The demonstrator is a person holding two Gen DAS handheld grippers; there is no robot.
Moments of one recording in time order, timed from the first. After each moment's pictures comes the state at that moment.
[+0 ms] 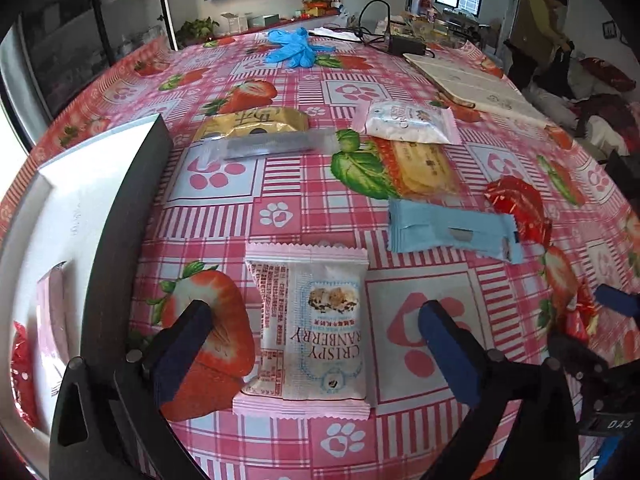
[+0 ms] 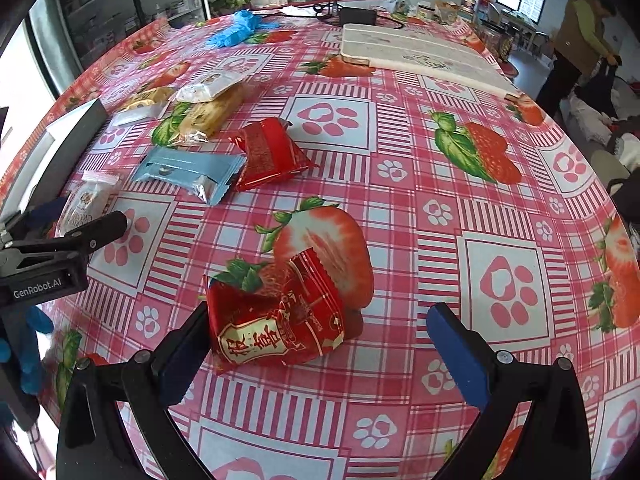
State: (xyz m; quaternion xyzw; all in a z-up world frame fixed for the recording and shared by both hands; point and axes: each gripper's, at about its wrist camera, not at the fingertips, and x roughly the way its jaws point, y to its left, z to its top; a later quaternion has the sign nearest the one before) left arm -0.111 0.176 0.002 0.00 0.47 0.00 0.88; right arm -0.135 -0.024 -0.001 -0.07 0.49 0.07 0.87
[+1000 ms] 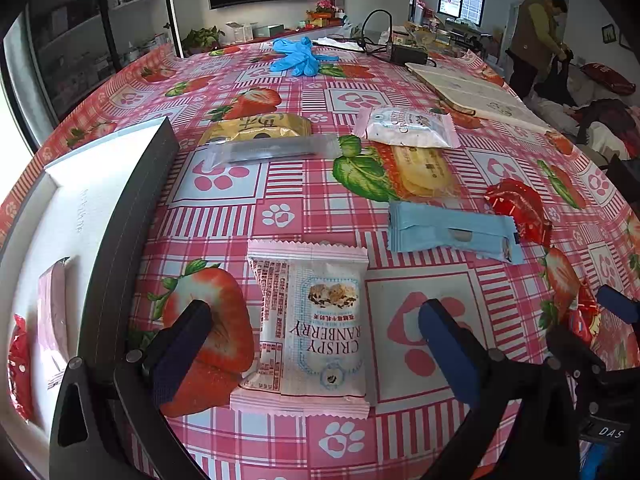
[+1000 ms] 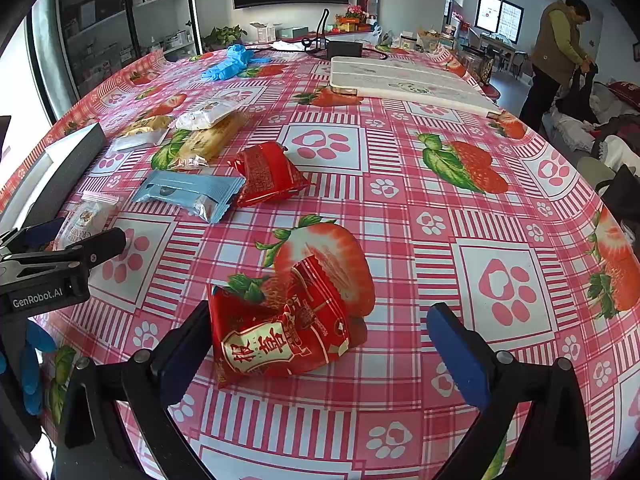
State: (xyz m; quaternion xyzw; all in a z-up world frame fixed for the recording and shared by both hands) left arm -0.116 0.178 0.001 -0.01 0.46 0.00 0.89; right arm -0.149 -0.023 -0.005 -0.06 0.42 0.06 0.90
